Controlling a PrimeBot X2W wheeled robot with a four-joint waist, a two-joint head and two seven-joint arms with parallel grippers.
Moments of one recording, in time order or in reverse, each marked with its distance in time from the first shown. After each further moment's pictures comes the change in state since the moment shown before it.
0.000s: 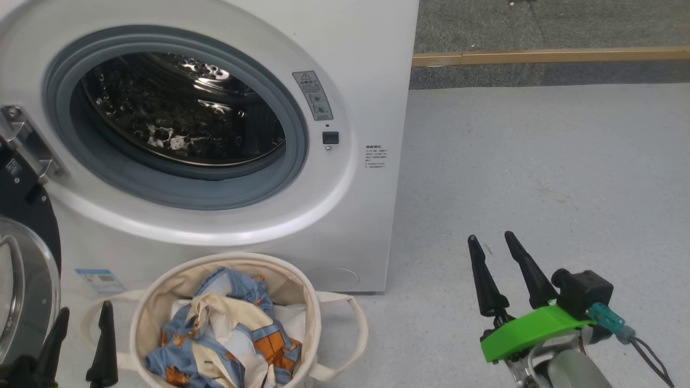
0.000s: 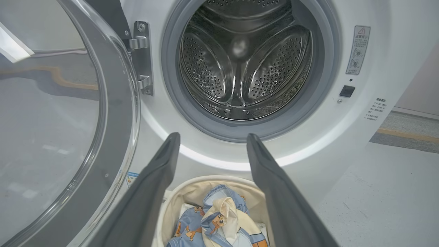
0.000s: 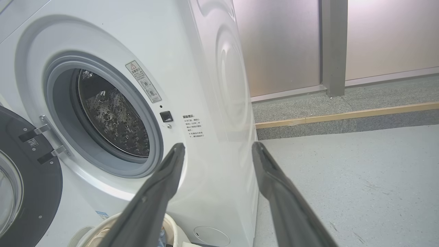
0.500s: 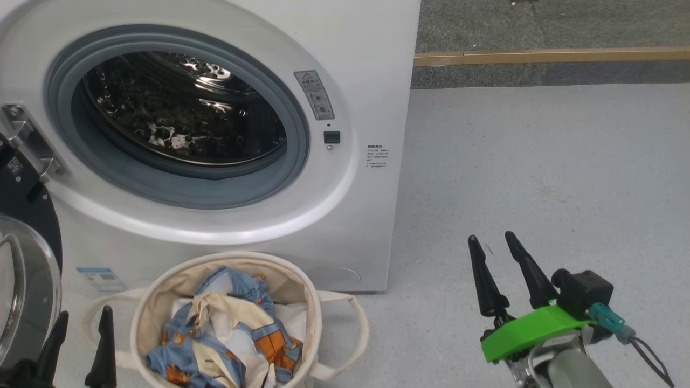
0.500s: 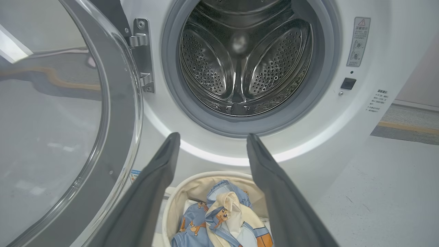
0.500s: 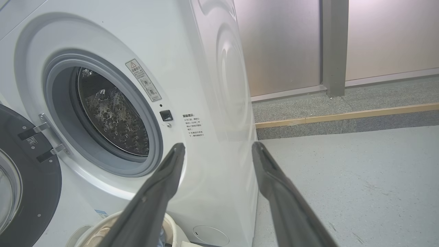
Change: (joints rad) left arm 0.018 0.002 0.011 -0.001 0.026 -0.011 0.000; right arm 0.000 0.000 -0.002 0.002 -0.007 0.000 0.000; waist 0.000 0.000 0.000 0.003
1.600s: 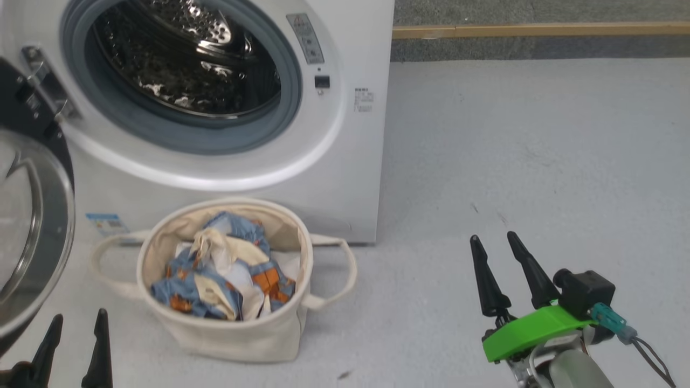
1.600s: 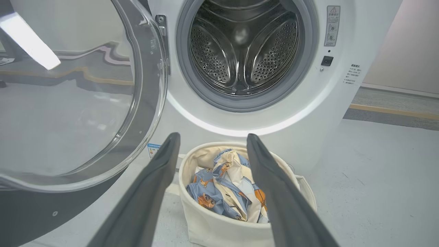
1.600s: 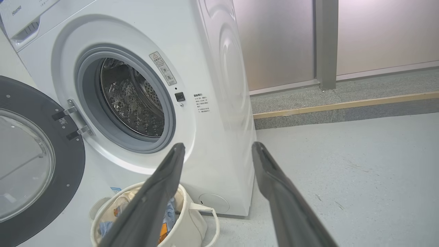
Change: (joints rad) left arm -0.004 -0.026 0.049 0.024 0.068 -0.017 0.000; right arm 0.001 0.000 -0.007 0.001 -0.001 0.000 0.000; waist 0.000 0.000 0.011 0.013
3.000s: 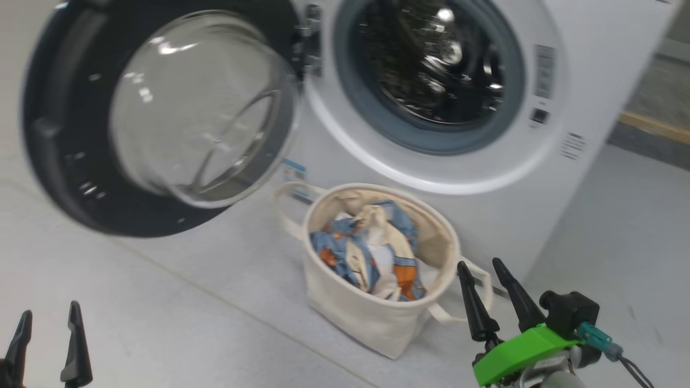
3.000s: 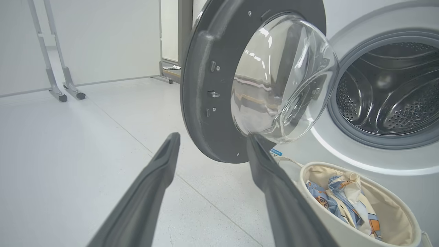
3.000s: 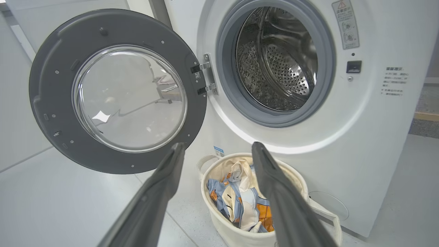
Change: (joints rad) left arm -0.006 -0.043 0.102 -0.022 0.071 0.063 0.012; right arm 0.044 0.002 0.050 0.031 0.044 0.000 0.000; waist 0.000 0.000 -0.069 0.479
